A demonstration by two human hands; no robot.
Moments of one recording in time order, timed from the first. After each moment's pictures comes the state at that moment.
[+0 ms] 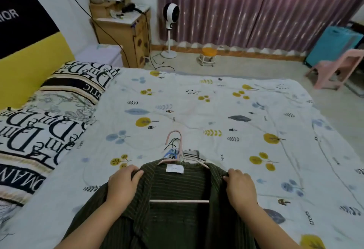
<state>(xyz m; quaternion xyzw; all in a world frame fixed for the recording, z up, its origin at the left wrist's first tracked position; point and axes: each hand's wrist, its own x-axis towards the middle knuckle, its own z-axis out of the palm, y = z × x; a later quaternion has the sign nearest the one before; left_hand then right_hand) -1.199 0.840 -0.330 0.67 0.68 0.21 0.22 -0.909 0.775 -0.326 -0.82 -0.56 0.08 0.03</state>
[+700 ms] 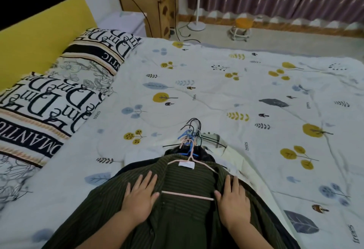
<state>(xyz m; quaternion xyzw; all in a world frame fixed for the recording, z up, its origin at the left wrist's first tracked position) -1.191 0.811 -0.451 0.70 0.64 -0.18 0.25 -0.944 0.781 -0.440 -0.80 -0.55 0.24 -0.09</state>
